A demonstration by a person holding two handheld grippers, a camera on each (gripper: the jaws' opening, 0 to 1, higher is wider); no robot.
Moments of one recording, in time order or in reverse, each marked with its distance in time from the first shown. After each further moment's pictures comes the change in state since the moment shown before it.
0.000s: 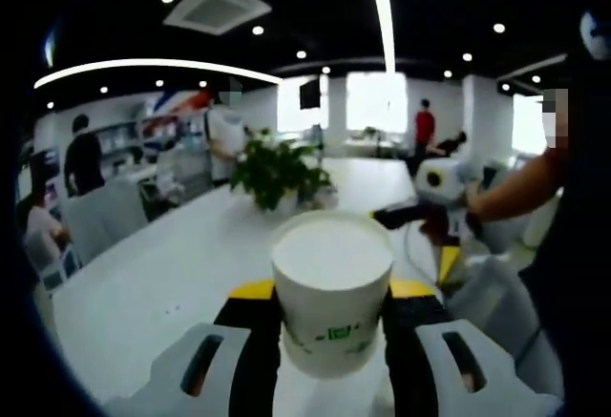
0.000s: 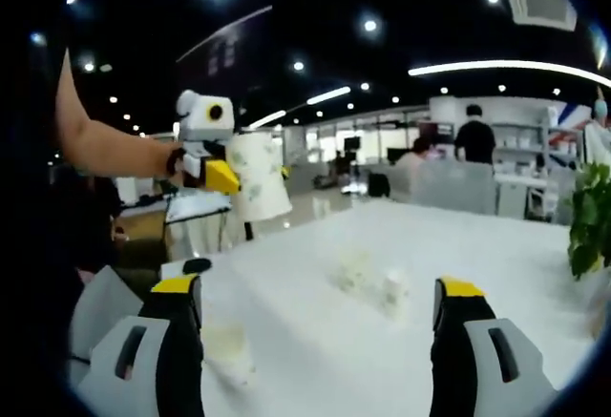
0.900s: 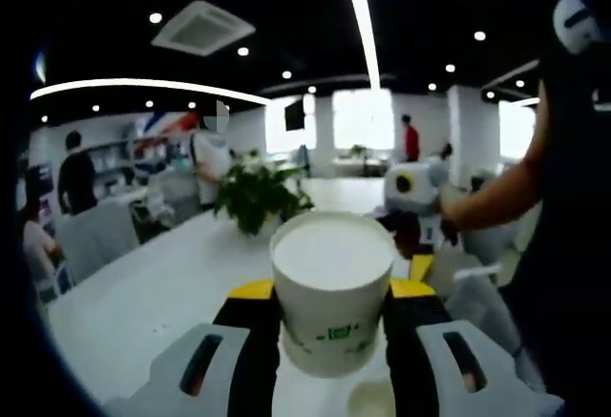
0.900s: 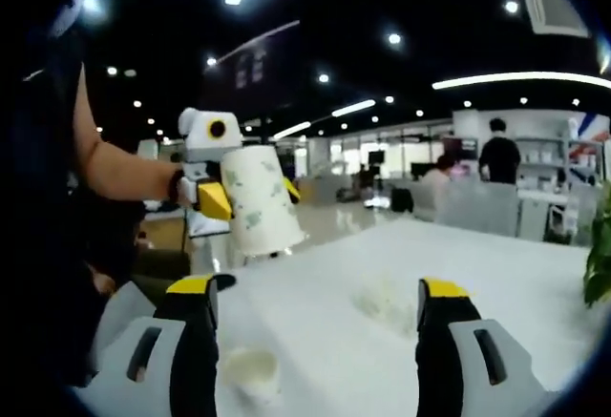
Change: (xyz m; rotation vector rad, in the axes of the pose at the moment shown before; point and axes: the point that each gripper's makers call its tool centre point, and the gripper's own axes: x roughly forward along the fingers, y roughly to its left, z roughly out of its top) left arm -0.012 -0.041 0.029 0.028 -0.120 -0.020; right arm 0.000 0.037 0.043 -0.040 -0.058 0.124
